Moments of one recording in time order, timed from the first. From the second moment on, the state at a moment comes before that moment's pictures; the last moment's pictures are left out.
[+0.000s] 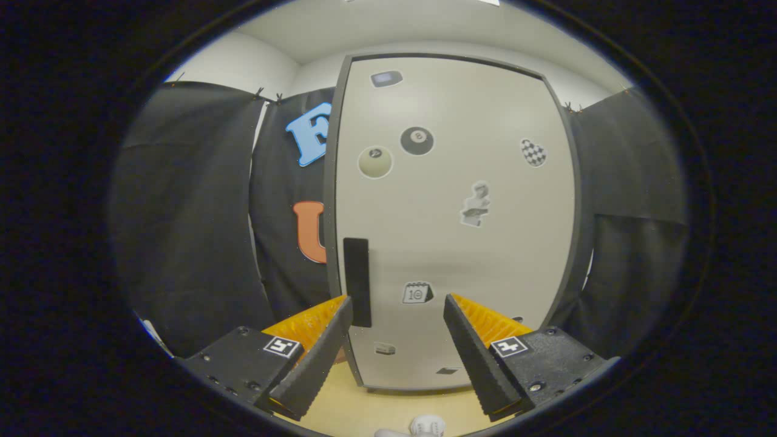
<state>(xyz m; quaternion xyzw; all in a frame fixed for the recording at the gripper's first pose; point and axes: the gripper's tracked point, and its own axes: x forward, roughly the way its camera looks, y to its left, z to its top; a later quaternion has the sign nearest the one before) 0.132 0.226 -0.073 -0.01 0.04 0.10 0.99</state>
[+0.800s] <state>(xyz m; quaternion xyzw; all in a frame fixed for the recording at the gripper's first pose) 0.215 0.283 -0.088 -0.02 0.05 0.06 1.00</state>
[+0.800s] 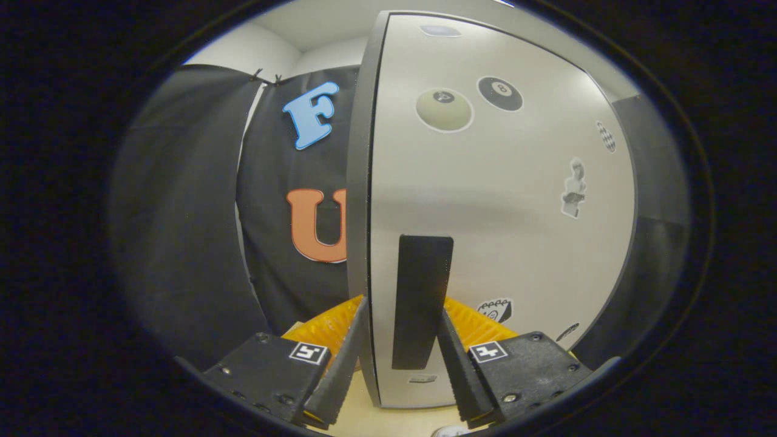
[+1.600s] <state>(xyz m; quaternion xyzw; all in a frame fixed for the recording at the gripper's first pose) 0.171 0.263 -0.092 0.00 0.06 0.14 0.99</state>
